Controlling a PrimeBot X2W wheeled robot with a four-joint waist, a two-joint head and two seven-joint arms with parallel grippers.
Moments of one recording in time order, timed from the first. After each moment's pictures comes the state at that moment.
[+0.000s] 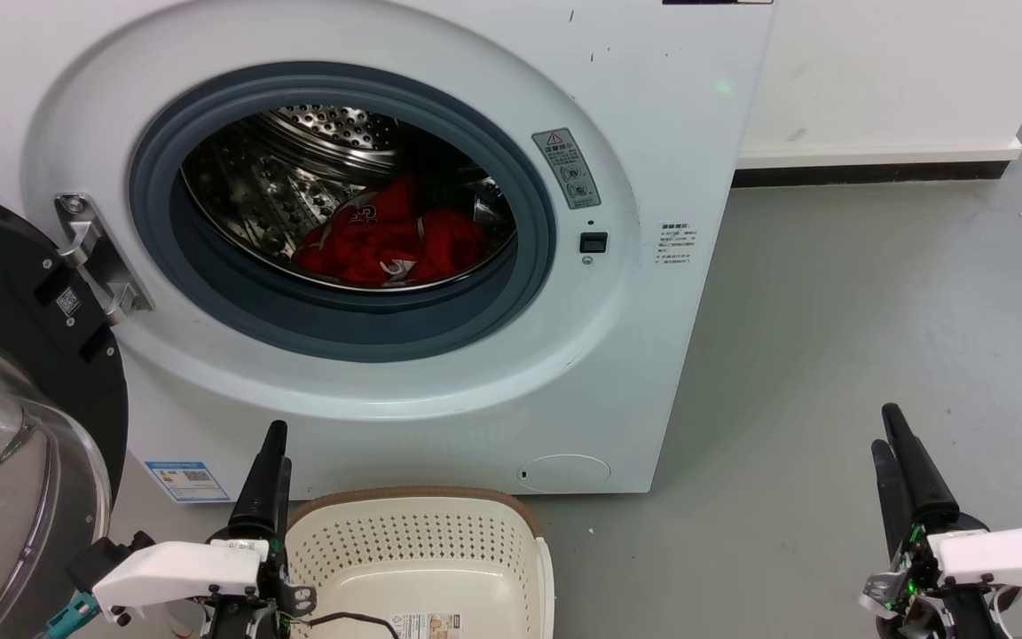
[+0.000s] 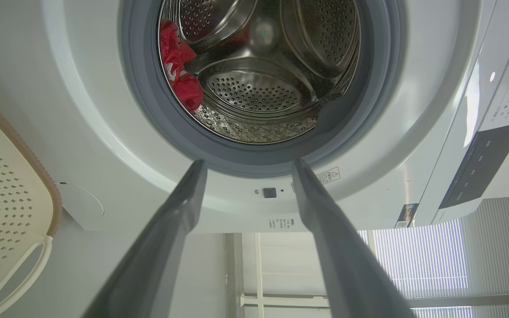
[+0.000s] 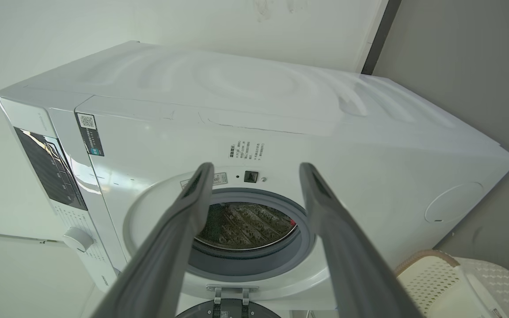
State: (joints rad) left arm -0.08 0.05 0.05 0.26 -1.49 -0.13 0.04; right arm -0.06 -0.05 -0.08 0.23 1.47 0.13 0.04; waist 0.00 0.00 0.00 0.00
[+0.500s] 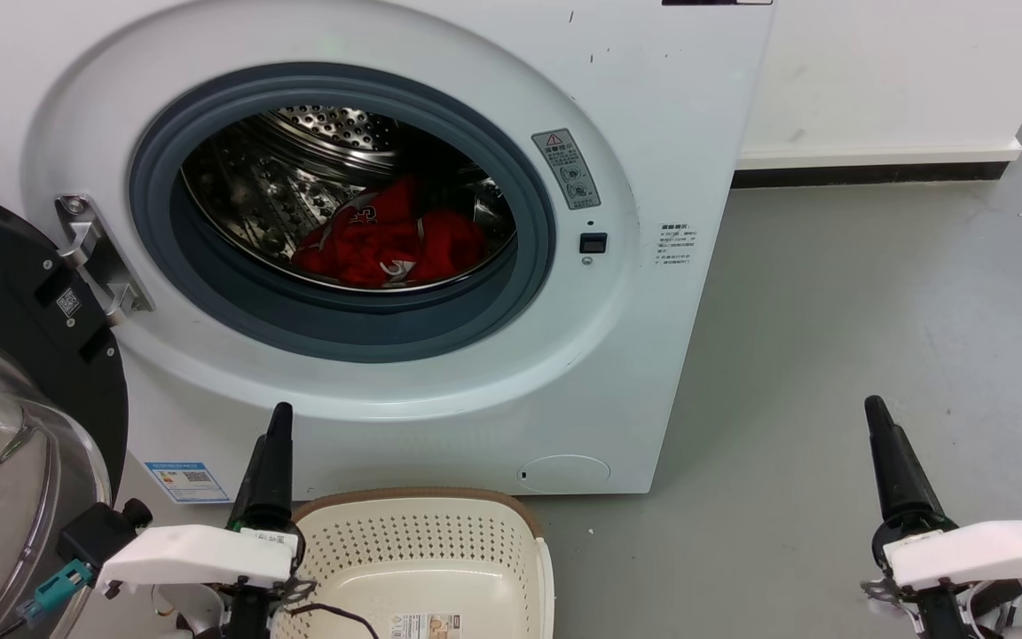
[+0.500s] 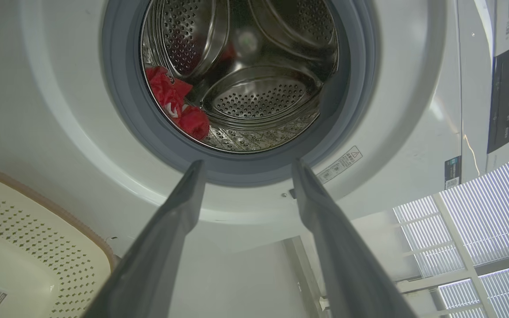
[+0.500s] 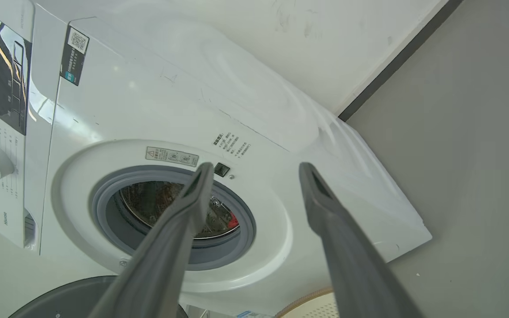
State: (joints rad) left arm -0.08 0.05 0.04 0.20 -1.14 -0.13 -0.02; right arm -0.04 -0.05 -0.06 0.15 1.03 0.13 -0.02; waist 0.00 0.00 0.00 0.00
